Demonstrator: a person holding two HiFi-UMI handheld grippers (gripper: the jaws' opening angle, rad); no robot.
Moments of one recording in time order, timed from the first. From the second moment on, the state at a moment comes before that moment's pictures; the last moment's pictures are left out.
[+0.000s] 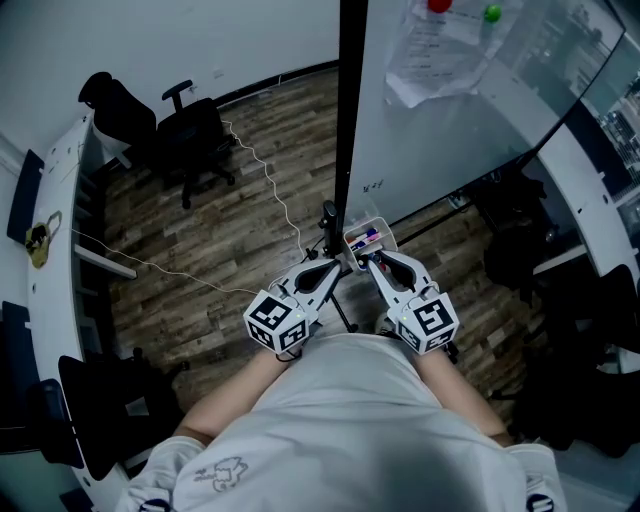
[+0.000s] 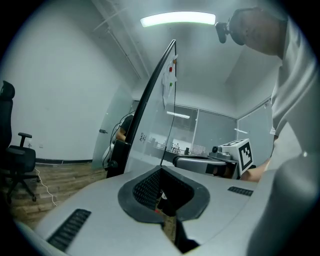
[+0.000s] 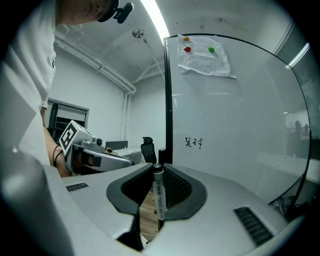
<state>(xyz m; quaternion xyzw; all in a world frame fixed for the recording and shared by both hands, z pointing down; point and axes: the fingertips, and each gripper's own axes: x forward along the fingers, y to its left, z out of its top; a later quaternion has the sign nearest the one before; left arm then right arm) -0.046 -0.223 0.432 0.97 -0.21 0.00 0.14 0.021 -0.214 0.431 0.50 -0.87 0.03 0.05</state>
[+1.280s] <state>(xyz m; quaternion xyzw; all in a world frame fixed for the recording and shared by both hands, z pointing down) -0.026 -0.250 0.428 0.94 -0.29 -0.03 0.15 0.051 -0.260 0.429 0.43 -0.90 0.03 0.05</state>
